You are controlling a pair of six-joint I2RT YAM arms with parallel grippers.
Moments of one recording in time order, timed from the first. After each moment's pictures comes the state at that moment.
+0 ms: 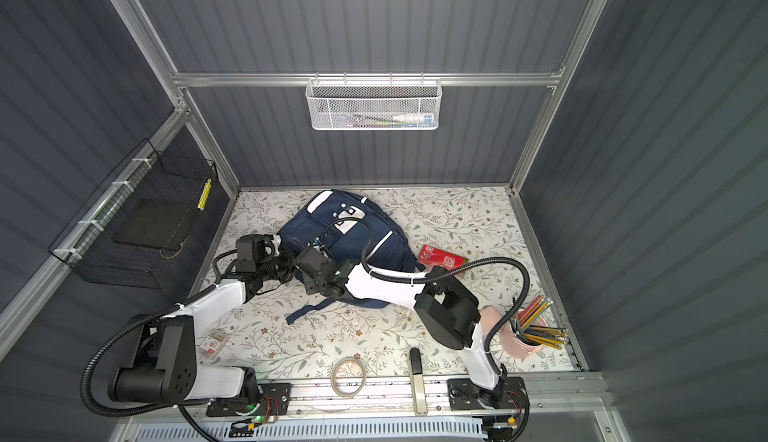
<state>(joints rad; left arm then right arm) -0.11 1.39 0.66 0.06 0.56 -0.99 1.09 2.07 1.62 -0.42 0.27 0.63</state>
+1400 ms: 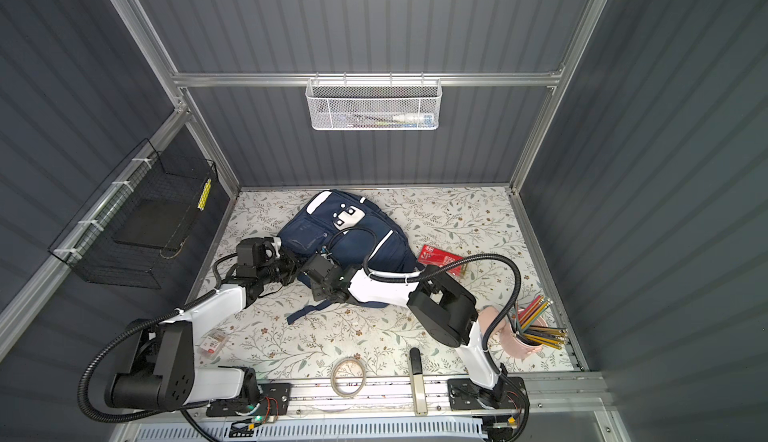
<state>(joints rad) -0.12 1.36 0.61 0.13 0.57 -1.04 1.07 2.07 1.49 -0.33 0.20 0.64</state>
